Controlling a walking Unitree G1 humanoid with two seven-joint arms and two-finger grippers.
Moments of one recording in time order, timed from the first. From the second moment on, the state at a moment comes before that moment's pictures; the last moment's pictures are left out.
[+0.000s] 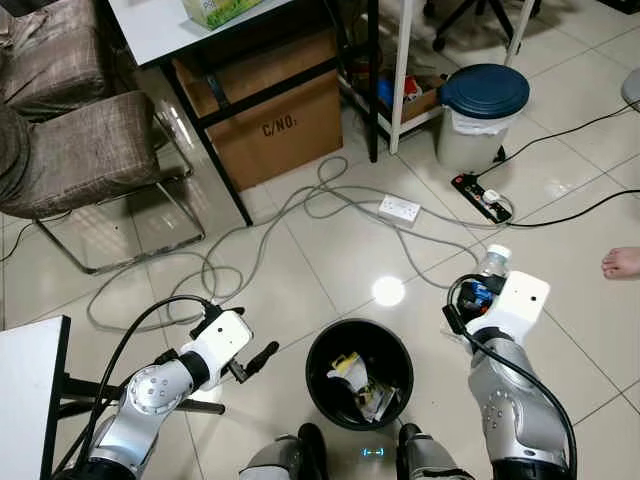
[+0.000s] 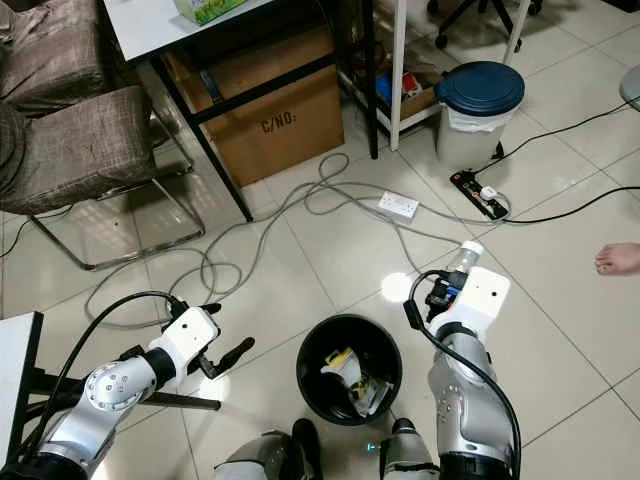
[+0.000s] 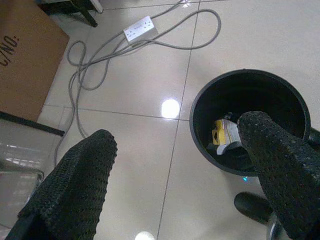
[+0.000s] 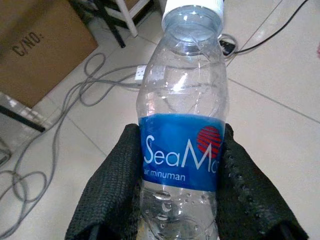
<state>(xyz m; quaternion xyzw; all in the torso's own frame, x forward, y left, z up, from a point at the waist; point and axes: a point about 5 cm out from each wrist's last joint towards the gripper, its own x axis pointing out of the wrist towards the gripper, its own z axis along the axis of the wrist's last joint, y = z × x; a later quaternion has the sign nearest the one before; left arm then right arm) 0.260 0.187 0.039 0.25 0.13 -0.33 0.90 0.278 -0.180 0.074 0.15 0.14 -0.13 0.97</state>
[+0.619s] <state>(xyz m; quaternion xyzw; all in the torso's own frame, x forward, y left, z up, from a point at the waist) 0.212 0.226 0.050 0.28 0.15 -0.34 0.88 0.303 -0.141 0.036 0.19 0.22 -0.01 0.96</state>
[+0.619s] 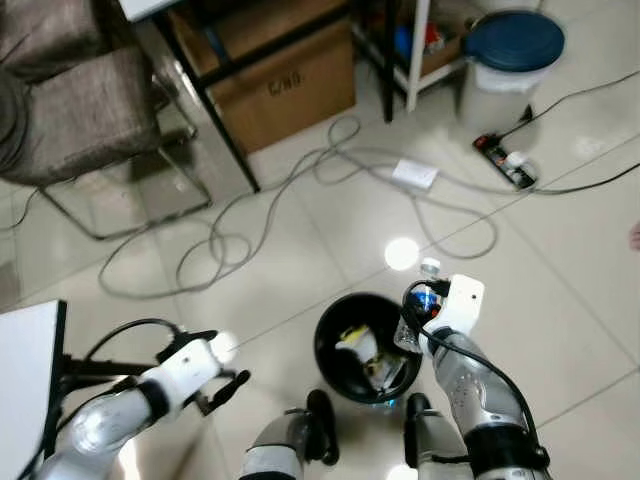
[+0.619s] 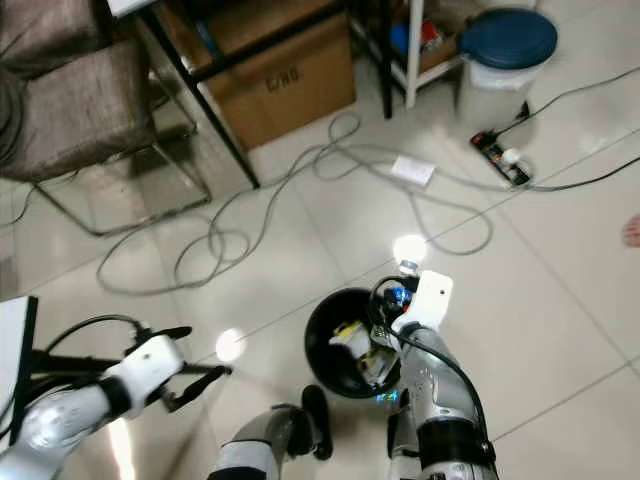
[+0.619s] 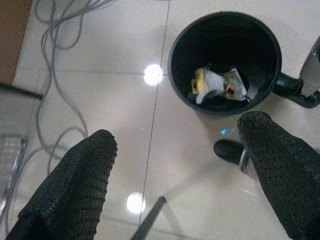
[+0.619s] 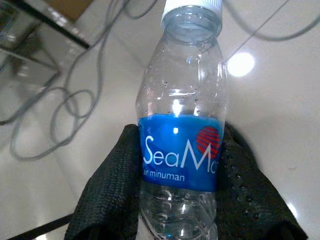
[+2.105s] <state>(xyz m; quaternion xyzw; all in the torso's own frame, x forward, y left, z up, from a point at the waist) 0.167 0.205 0.069 0.18 0.20 -0.37 0.89 0.317 -0.105 0.024 0.18 0.22 0.06 0.96</state>
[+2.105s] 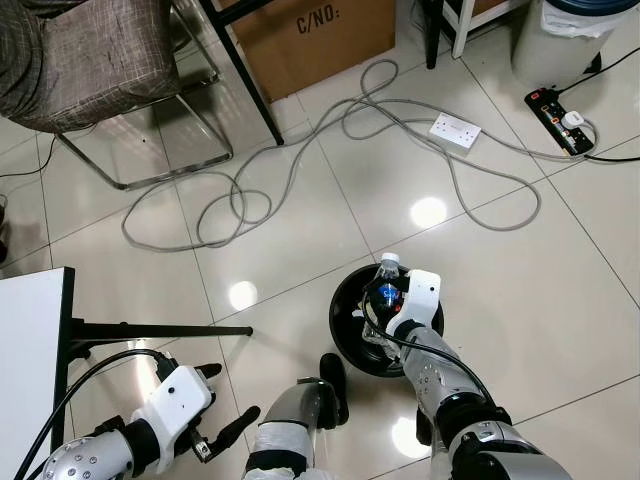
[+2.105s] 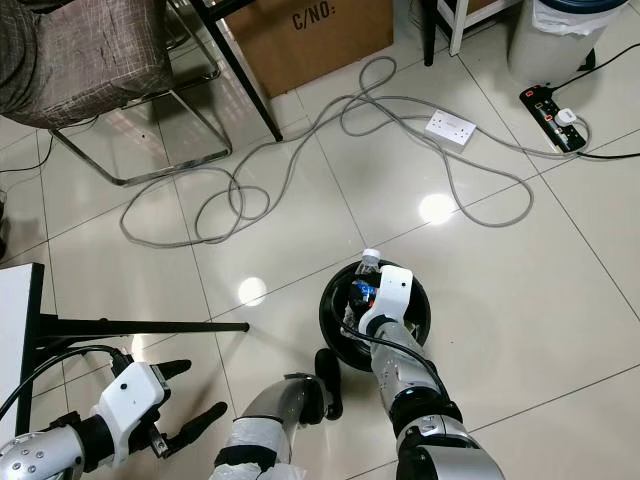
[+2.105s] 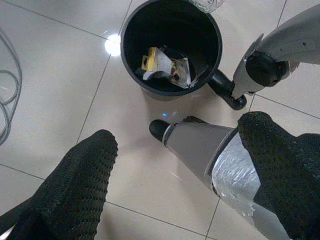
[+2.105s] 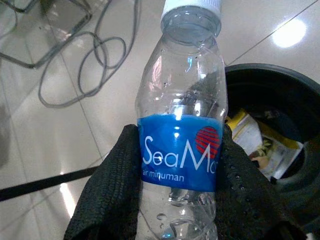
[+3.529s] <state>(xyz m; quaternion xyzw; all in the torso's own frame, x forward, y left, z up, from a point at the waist) 0.157 0.210 0.074 0.18 0.21 -0.35 0.89 0.306 -0.093 0.008 0.23 0.26 0.04 0.94</state>
